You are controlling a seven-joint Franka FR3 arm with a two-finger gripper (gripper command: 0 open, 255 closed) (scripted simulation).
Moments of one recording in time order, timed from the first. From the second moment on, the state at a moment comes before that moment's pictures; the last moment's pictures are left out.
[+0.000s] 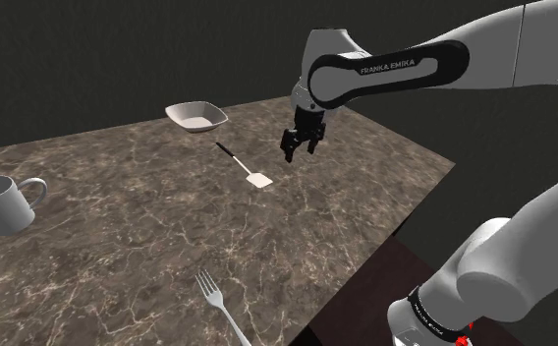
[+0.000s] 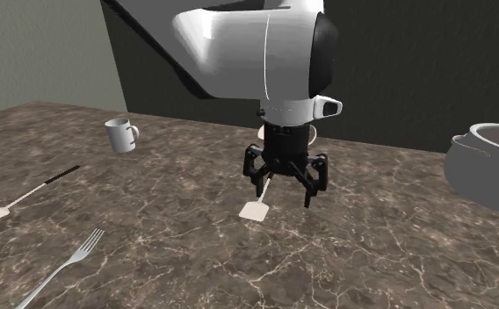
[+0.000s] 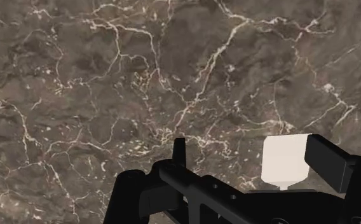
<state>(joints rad) 0.09 -0.11 0.09 -2.16 -0.02 2.01 0.15</state>
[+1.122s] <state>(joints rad) 0.16 0.46 0.12 -1.60 -0.08 2.12 0.23</state>
